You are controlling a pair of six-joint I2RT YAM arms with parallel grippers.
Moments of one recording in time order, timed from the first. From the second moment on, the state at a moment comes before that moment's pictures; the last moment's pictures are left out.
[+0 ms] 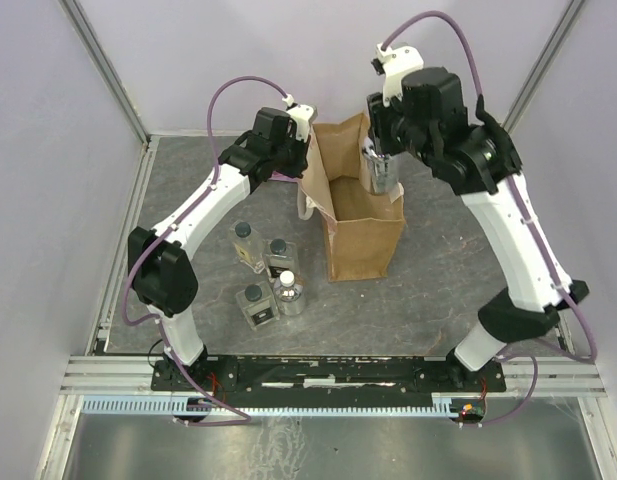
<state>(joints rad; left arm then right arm) -0.50 1.81 1.71 -0.49 0.09 -0.01 0.67 1.59 2.24 -1.07 0.31 0.05</state>
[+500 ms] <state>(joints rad) -0.50 1.80 1.71 -0.49 0.15 -0.01 0.49 1.88 2.31 -0.96 0.02 0.04</state>
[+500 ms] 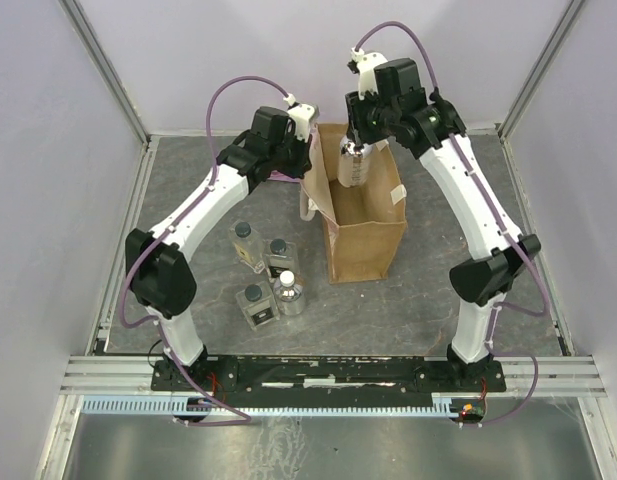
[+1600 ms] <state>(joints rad) -0.50 1.71 1.55 -0.41 0.22 -0.01 0.47 2.05 1.86 -0.52 -0.02 0.04</state>
